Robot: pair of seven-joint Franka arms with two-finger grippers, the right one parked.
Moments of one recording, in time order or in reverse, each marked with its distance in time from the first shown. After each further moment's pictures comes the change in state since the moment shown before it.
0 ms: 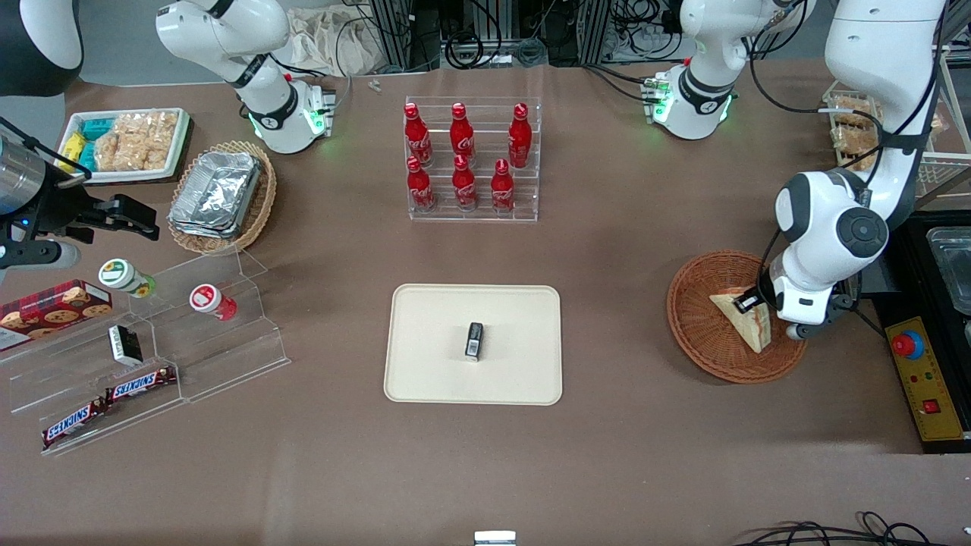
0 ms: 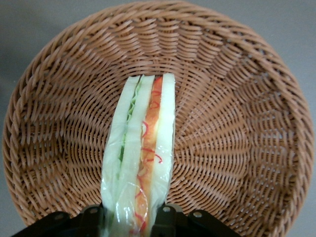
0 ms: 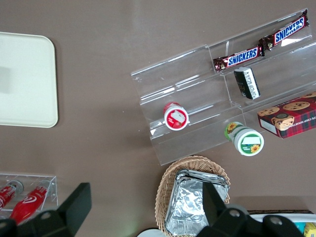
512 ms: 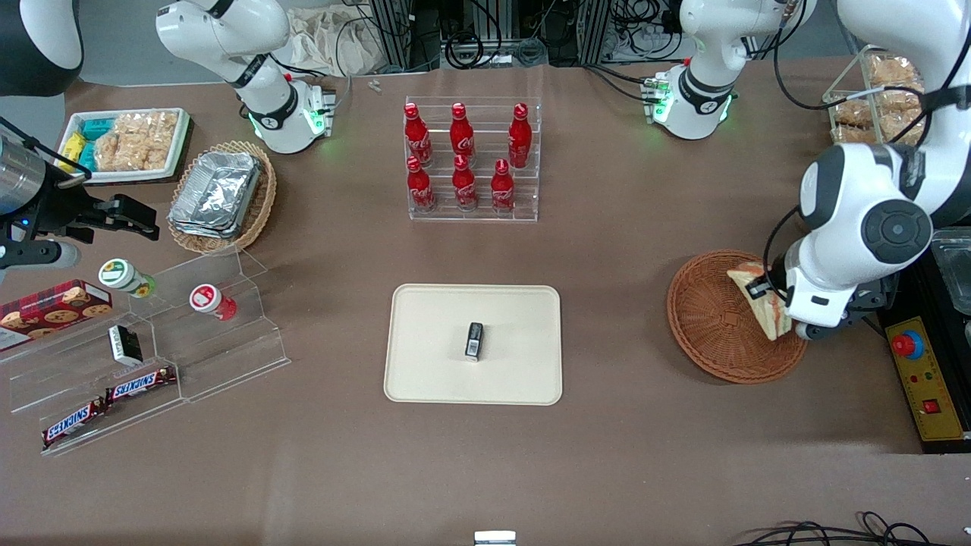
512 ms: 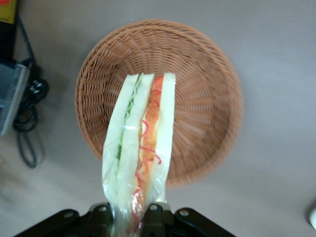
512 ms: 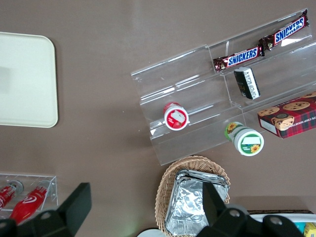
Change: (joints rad) arm -0.072 -0.081 -0.100 0.423 0.071 -0.708 -0.018
